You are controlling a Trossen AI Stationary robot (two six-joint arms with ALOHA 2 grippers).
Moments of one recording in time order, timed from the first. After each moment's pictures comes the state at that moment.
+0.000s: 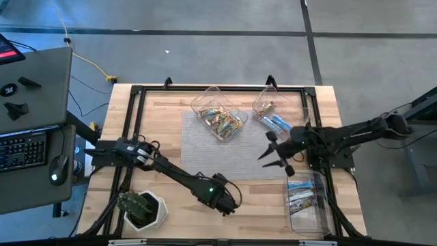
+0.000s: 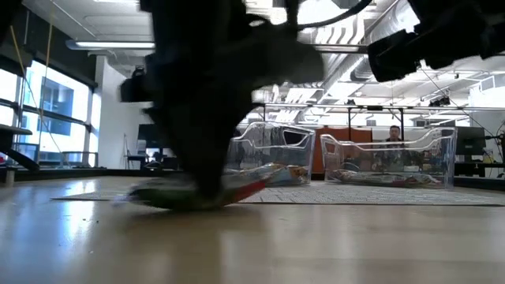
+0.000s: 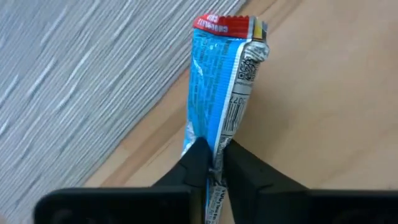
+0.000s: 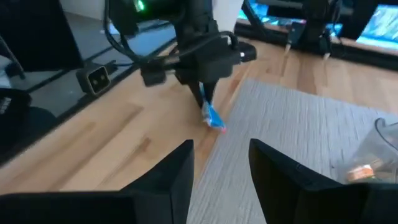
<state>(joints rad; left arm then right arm) -0.46 2.29 1.88 -1.12 -0.25 -1.25 0.08 0.86 0.37 0.13 -0.31 -0.17</state>
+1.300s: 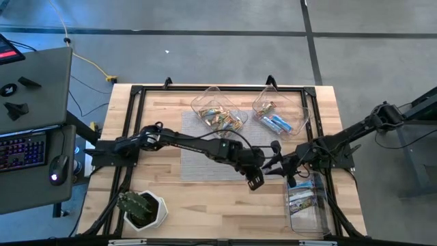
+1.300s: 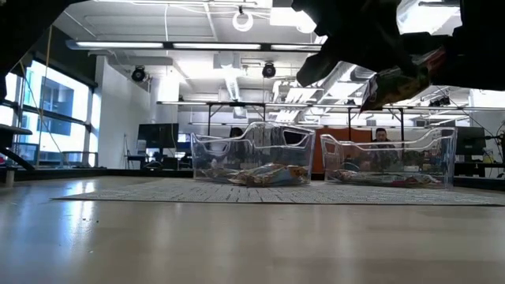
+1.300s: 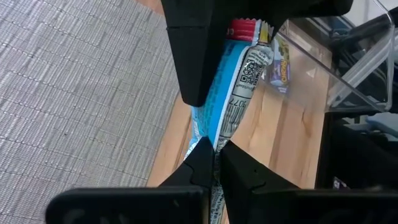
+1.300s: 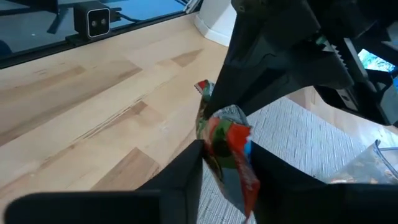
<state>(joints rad) -0.17 2.28 2.13 -0.67 0.04 -0.65 0.37 0.86 0.23 0.27 0.03 -0.38</state>
